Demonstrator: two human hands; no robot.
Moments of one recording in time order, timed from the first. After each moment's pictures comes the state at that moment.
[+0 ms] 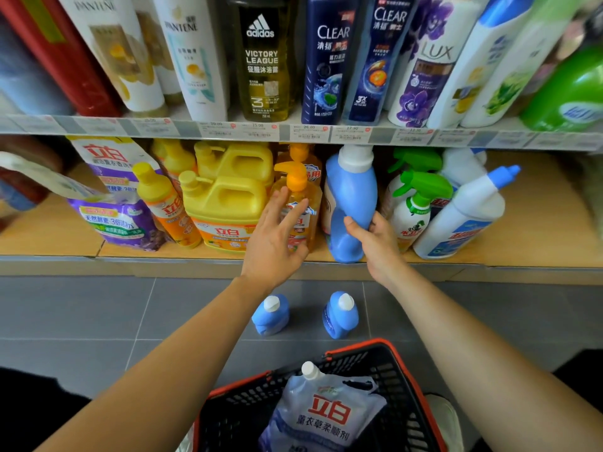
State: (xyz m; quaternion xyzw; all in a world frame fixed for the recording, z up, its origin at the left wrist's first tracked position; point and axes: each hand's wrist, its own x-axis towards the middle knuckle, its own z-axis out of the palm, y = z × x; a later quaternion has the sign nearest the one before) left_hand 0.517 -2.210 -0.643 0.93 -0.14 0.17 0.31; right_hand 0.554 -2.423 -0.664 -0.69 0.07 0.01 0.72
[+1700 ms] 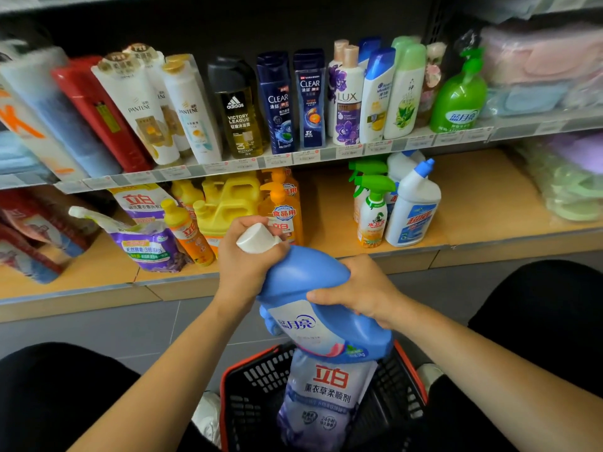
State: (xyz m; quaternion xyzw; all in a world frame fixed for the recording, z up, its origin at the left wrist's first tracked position) left_hand 0.389 -2.226 -0.514 0.70 0.00 0.13 0.70; right_hand 0.363 -2.425 -0.529 -0.76 -0.04 0.16 0.63
